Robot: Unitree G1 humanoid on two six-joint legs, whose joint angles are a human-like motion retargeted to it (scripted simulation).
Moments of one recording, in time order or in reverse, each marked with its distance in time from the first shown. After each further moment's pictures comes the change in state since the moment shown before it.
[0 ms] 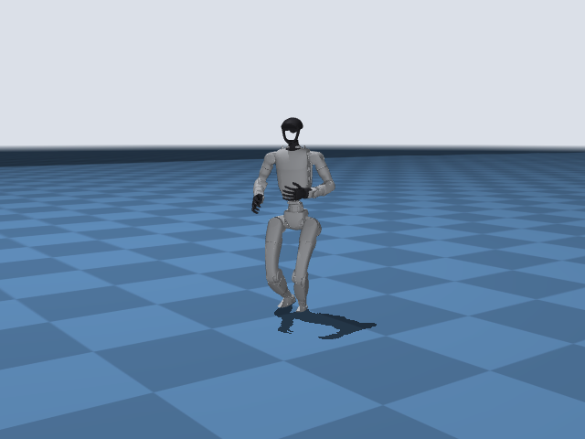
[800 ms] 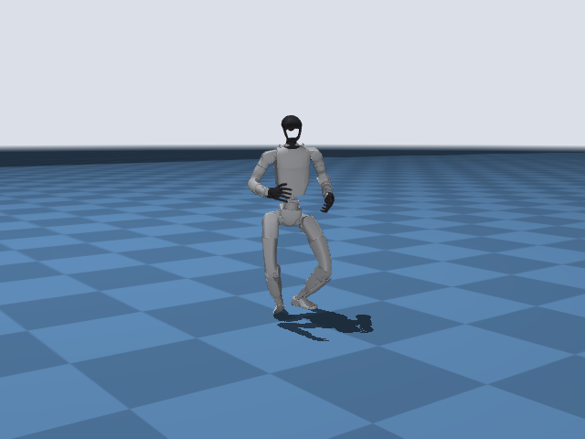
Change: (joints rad) left arm 0.226 -0.059 0.126 0.149 -0.075 0.042 -0.159; right arm -0.083 -0.079 -0.142 -0.129 0.047 -0.034 0.104; waist 0.076 0.127 -0.099; left_leg -0.108 0.532 0.198 0.195 -0.122 0.054; right_leg -0.140 0.015 -0.423 -0.315 0.093 -0.058
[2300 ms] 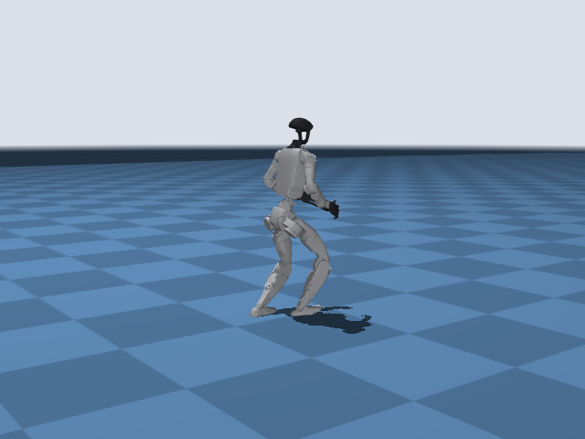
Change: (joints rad) left arm -0.097 0.119 -0.111 0.021 0.608 -0.184 0.317; right arm 0.124 0.093 0.203 0.260 0.033 -0.074 -0.032; waist -0.093 -0.250 0.045; left_leg 0.129 -0.532 -0.052 -0.245 -0.004 0.031; right_leg -0.508 -0.137 0.370 0.376 -0.061 0.033
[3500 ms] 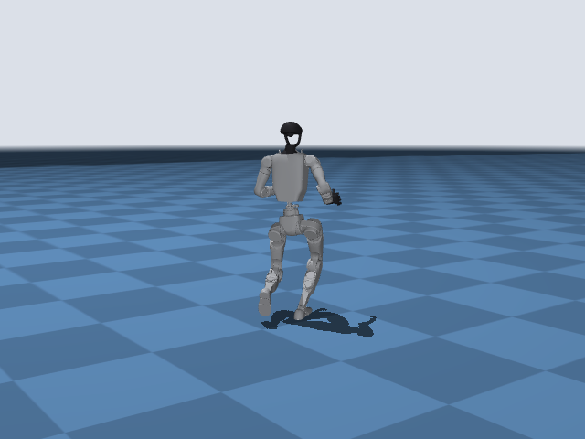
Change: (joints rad) left arm -0.106 -0.161 0.071 -0.313 -0.035 -0.082 0.410; right arm 0.283 -0.068 -0.236 -0.287 -0.083 -0.053 -0.376; waist 0.021 0.188 0.176; left_leg 0.144 0.392 -0.189 0.732 0.463 -0.108; right_leg 0.375 0.345 -0.045 0.116 0.047 -0.122
